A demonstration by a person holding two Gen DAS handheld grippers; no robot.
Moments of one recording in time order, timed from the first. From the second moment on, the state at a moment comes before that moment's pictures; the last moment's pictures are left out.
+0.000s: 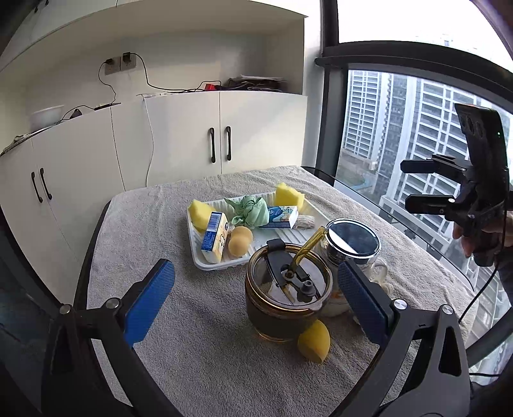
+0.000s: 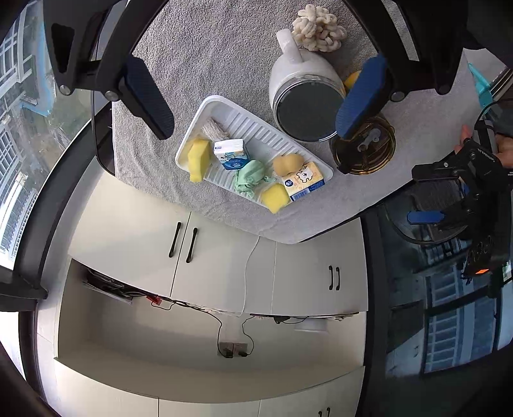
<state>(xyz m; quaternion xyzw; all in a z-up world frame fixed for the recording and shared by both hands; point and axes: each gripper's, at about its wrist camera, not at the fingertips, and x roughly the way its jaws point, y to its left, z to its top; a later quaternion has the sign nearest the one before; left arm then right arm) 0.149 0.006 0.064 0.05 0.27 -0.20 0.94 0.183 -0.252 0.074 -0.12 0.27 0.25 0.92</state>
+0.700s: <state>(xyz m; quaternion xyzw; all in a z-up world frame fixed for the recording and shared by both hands) 0.113 -0.032 -0.044 0.01 0.38 -0.23 0.89 0.111 -0.254 -0.045 0.00 0.36 0.24 0.90</state>
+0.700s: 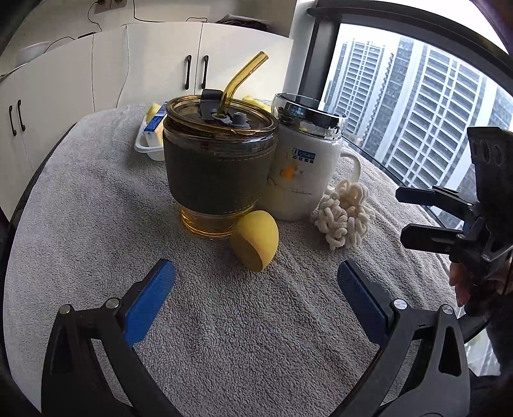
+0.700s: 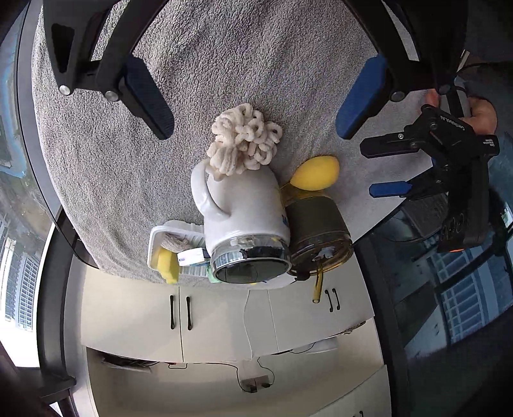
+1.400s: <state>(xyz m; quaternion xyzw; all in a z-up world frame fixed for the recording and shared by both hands) 0.160 -0.058 -0.071 0.01 0.44 -0.17 0.88 0.162 -0.244 -0.082 -0.02 0.41 0.22 0.88</state>
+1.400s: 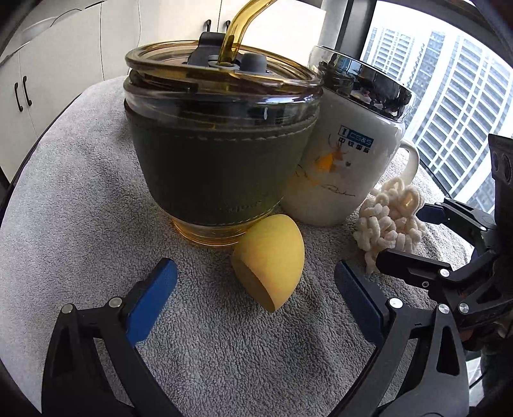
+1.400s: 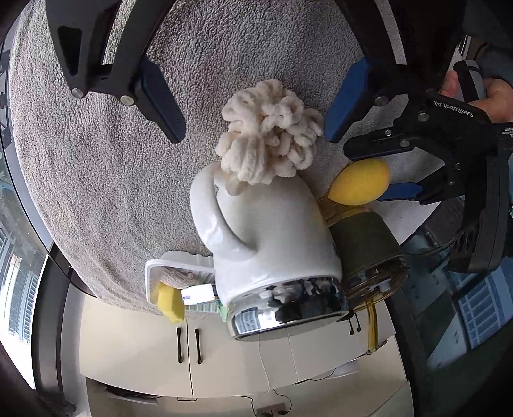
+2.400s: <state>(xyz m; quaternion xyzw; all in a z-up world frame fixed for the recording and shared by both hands) 0.157 -0.069 -0.062 0.01 0.43 -0.16 0.89 0.135 -0.220 -0.085 -0.04 0.42 0.21 0.88</state>
